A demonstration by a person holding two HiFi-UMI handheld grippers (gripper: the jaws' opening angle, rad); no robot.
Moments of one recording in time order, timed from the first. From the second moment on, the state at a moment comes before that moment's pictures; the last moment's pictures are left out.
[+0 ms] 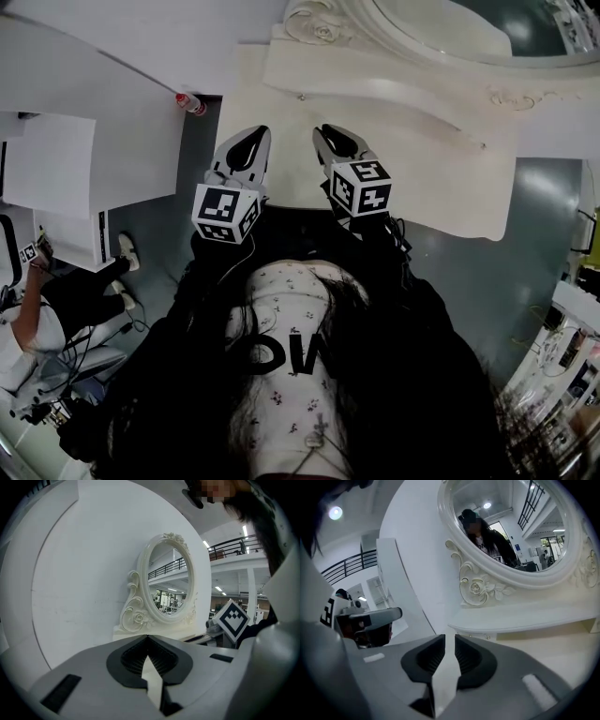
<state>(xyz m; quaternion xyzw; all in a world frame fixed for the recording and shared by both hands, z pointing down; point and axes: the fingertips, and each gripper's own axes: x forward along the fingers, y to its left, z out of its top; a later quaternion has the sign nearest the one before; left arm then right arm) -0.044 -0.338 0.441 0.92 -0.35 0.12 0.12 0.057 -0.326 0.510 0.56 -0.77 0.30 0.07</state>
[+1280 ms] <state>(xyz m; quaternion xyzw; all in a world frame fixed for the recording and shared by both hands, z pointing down) -0.044 -0.159 0.440 0.89 -0.41 0.14 0.11 0.034 -0.165 0.473 0.47 -0.84 0.26 0.06</state>
